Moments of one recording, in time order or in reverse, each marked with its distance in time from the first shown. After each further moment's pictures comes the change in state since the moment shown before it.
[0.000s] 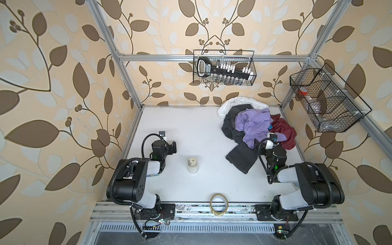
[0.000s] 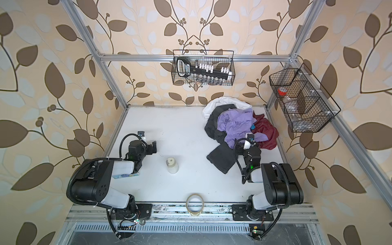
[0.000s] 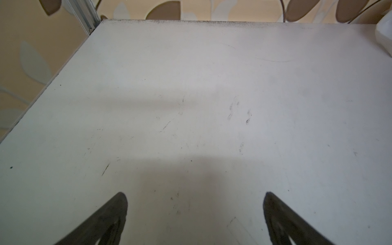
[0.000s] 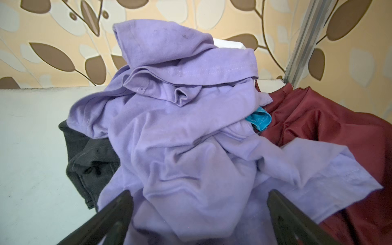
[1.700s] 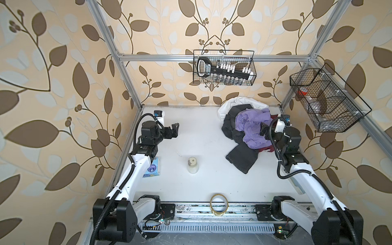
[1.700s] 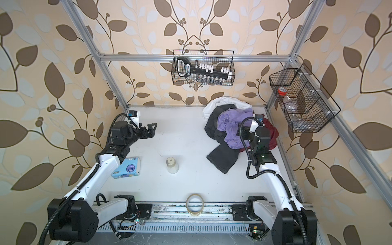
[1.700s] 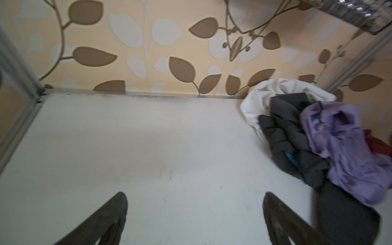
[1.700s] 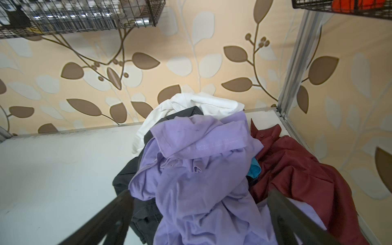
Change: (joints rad) left arm 0.006 -0.388 0.457 -0.718 0.401 -0.096; right arm 0.030 -0.456 0.499 -0.997 0.014 0.098
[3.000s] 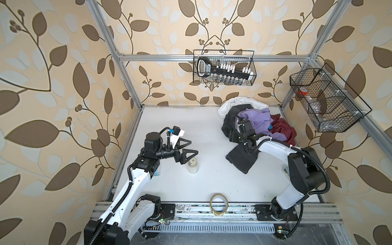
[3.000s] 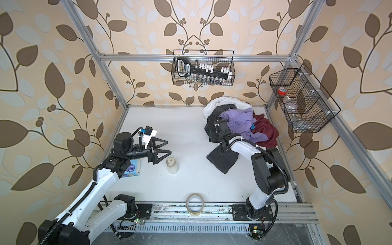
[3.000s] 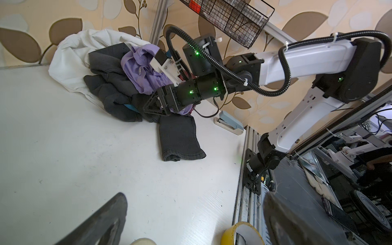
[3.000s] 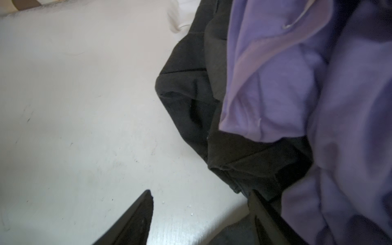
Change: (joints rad) left arm -0.127 -0.211 -0.175 -0.039 0.724 0.037; right arm 0.388 0.647 0.313 -0.254 0.093 0.314
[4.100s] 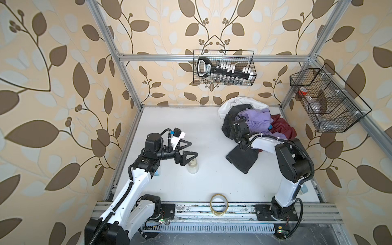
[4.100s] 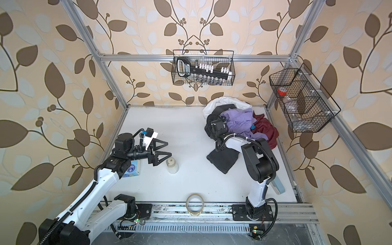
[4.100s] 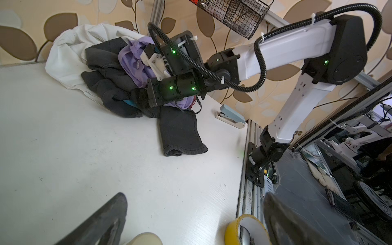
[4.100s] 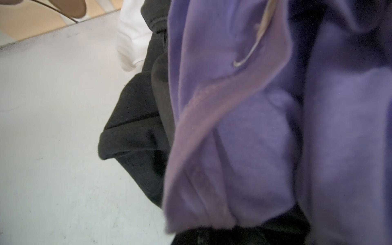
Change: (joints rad) left arm 0.000 0.005 -0.014 -0.029 0.004 0.065; right arm 0.003 0.171 0.069 0.127 0.192 0.094
